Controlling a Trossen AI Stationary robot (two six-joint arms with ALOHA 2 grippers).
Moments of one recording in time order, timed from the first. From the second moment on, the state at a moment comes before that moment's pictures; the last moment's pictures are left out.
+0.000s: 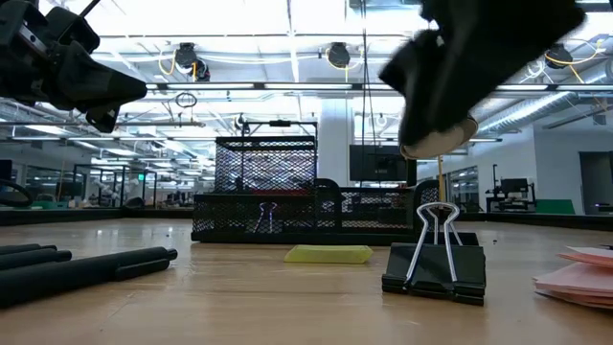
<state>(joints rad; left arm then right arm) -0.28 0.28 0.01 0.20 -0.31 -0.20 0.49 1.80 1.18 -0.38 0.08 0.33</state>
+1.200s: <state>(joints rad) -0.28 0.28 0.01 0.21 -0.32 -0.19 0.47 1.80 0.95 -0.07 0.07 0.45</state>
